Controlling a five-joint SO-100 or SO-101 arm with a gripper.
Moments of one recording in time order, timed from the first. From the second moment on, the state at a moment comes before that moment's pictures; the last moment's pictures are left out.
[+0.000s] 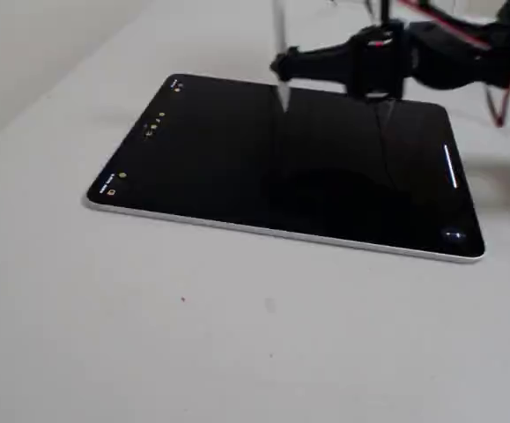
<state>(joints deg) -10.2 70.8 136.3 -62.9 -71.2</state>
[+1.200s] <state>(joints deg) -11.1 61.2 127.2 -60.0 -74.5</state>
